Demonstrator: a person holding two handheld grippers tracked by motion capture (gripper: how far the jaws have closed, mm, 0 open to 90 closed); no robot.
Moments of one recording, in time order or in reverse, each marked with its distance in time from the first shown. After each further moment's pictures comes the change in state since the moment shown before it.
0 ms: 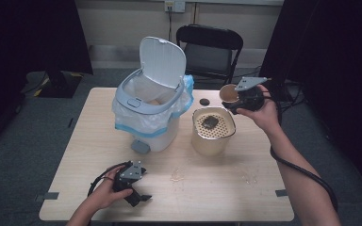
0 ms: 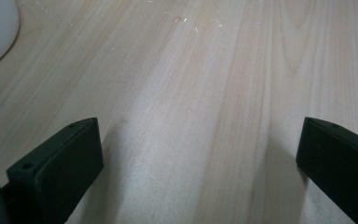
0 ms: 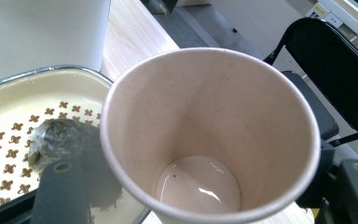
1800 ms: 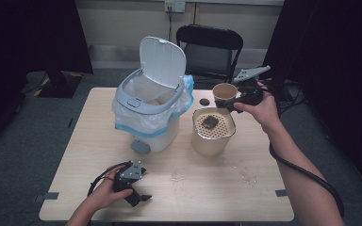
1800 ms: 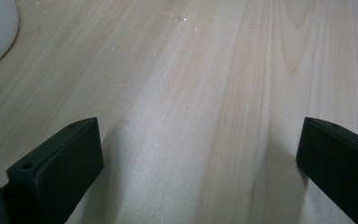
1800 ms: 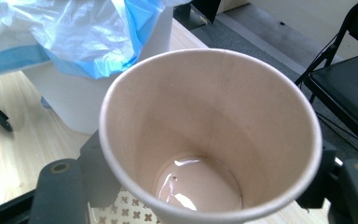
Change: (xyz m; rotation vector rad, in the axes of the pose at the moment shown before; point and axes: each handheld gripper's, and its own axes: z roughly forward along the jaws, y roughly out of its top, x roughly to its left) left arm 0.000 0.000 -0.001 0.011 -0.007 0.002; right arm 0.009 0.037 -0.022 -0.026 0.207 0.214
